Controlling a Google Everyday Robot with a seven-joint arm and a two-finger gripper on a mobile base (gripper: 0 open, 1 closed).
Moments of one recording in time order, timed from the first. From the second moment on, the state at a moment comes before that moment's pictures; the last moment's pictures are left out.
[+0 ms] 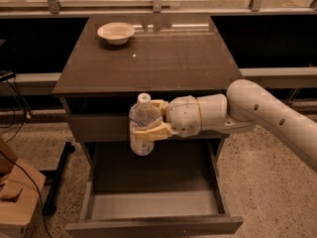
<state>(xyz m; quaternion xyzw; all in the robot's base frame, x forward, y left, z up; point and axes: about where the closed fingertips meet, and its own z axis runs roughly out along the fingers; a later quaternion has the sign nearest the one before) 0.489 0.038 0.832 -0.56 0.51 0.45 0.47</state>
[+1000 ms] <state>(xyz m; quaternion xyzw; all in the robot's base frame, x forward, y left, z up) 0.477 0.038 0.702 -0.57 0.51 0.46 0.46</state>
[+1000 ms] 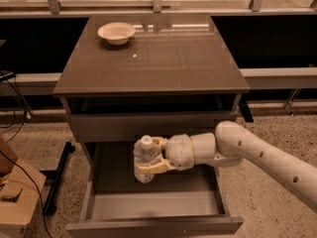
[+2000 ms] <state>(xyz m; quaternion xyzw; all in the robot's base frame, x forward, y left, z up) 0.482 -0.010 0.570 -0.49 0.57 0.46 0.47</state>
